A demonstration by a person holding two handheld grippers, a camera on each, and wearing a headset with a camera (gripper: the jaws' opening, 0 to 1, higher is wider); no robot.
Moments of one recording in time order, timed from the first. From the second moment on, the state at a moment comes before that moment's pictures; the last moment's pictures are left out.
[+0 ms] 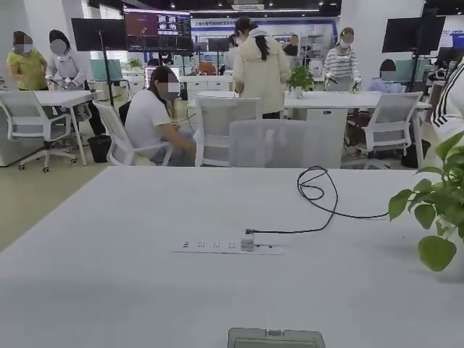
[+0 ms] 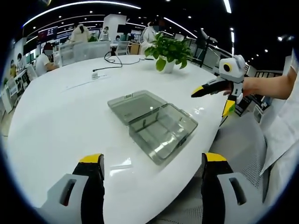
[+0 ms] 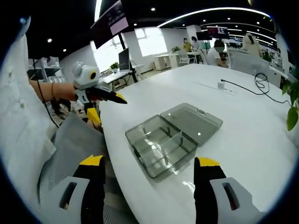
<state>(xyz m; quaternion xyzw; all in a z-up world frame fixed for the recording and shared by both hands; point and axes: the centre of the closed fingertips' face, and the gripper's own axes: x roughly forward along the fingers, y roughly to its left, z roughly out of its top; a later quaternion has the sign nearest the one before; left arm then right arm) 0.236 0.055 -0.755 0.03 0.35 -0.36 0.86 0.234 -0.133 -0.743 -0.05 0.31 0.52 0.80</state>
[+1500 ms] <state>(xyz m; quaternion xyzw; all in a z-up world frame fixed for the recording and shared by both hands) 0.246 0.094 -0.850 0.15 0.54 -0.22 0.80 0.213 -0.165 -0.751 -0.04 0.27 0.50 0.82</state>
